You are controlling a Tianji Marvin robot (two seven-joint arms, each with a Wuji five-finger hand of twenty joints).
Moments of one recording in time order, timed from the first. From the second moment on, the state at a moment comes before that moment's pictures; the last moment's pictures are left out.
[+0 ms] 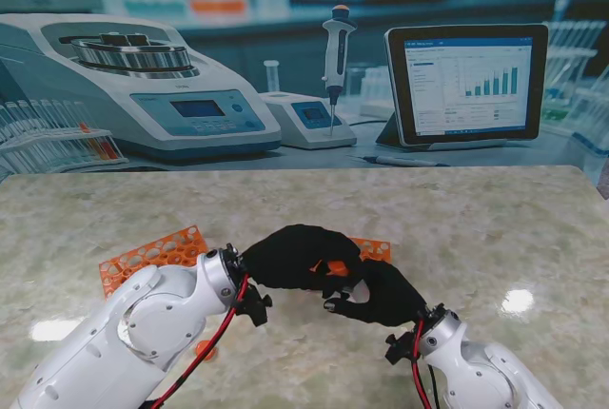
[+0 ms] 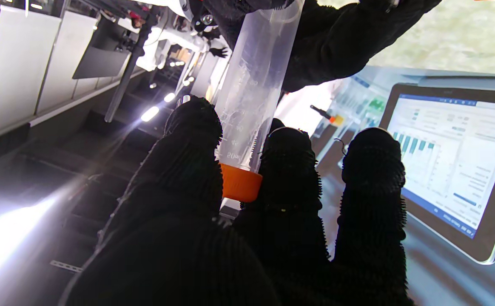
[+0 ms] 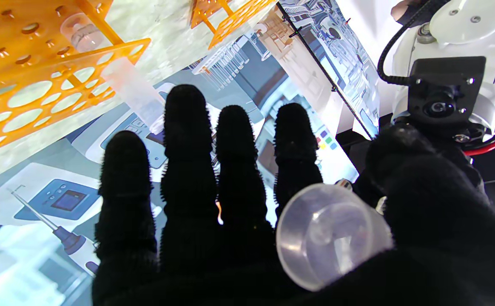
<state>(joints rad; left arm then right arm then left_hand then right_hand) 1.45 -1.07 -1.01 -1.83 0.45 -0.56 -0.16 -1.77 -1.12 1.26 -1.67 -0.53 -0.61 -0.13 1.09 -0.33 0.14 -0.12 0.62 -0.24 0.81 1.06 0.79 0.15 0.50 1.03 0.85 -0.05 1.13 1.17 0.63 0.24 1.34 0.90 0.45 -0.41 0.60 -0.09 0.91 -0.08 0.55 0.58 1.11 0.05 0.30 0.49 1.09 0.09 0.45 0.65 0.55 0.27 1.12 0.63</state>
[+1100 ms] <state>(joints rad) 1.50 -1.04 -1.15 -1.96 0.42 -0.53 -0.29 -1.77 -1.11 1.28 -1.67 -0.57 -0.58 -0.13 1.09 -0.33 0.14 -0.12 0.62 -0.24 0.81 1.08 0.78 0.15 0.51 1.03 0.85 -0.05 1.14 1.17 0.61 0.24 1.33 0.90 0.45 -0.41 0.62 -0.09 0.91 -0.05 0.49 0.53 1.06 0.07 0.24 0.40 0.98 0.11 0.38 0.58 0.43 0.30 1.07 0.60</state>
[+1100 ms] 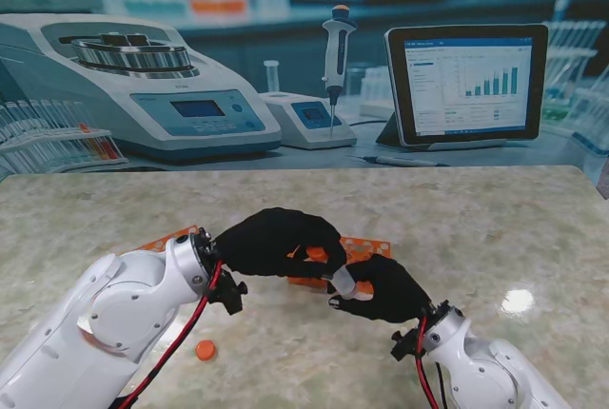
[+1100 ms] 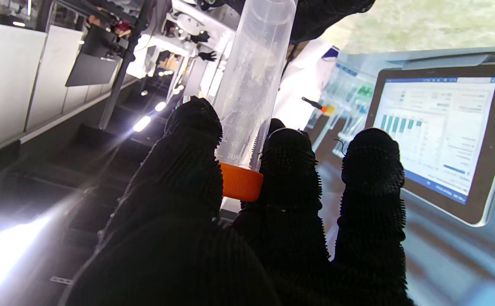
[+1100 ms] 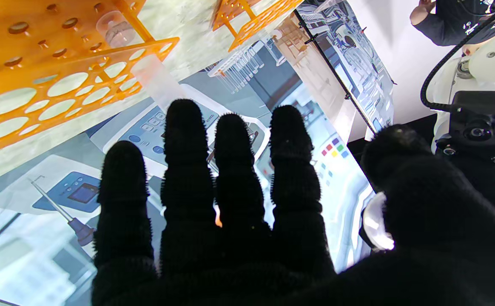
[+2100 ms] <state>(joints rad) 1.63 -1.03 -1.37 -1.96 0.47 -0.54 -0.31 -1.77 -1.10 1.29 -1.69 -0.61 -0.54 -0.10 1.09 -0.33 0.14 -0.12 0.62 -0.24 0.81 1.08 0.78 0.15 0.51 1.03 0.85 -0.05 1.14 1.17 0.59 0.24 1.33 0.91 0.45 -0.41 0.62 -0.09 0.84 -0.11 0.45 0.52 0.97 0.07 0.18 0.33 0.84 0.12 0.24 0.47 0.28 0.32 0.95 0.51</state>
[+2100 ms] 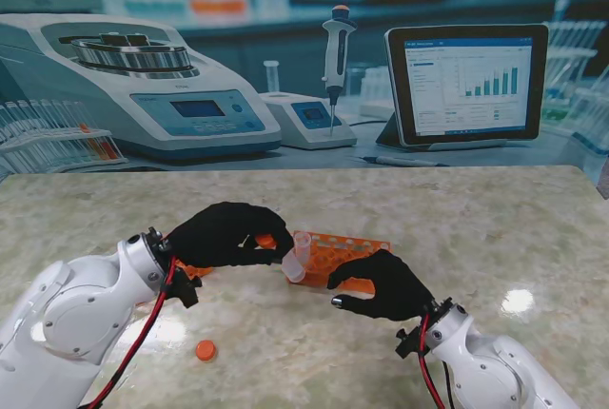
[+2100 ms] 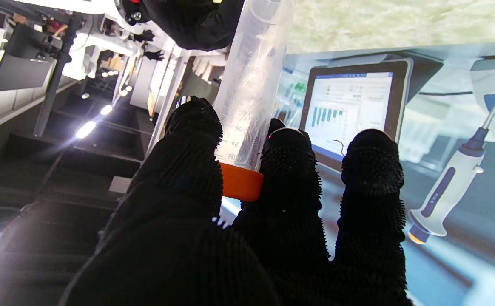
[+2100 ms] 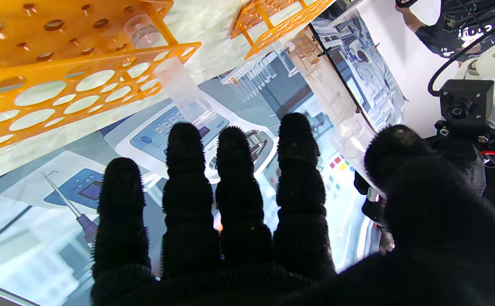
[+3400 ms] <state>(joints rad) 1.72 -1.04 -1.51 -1.90 0.56 -0.57 -0.26 -1.46 -1.02 1.26 -1.78 -0.43 -0.42 0.42 1.09 -0.33 0.14 -0.12 0.62 -0.24 0.81 1.08 0.78 0.15 0.51 1.03 0.85 -0.05 1.14 1.17 0.57 0.25 1.33 0.92 0.44 -0.38 0.59 -0.08 0.80 -0.17 0.44 0.51 0.96 0.05 0.18 0.31 0.82 0.10 0.23 0.38 0.25 0.32 0.93 0.44</state>
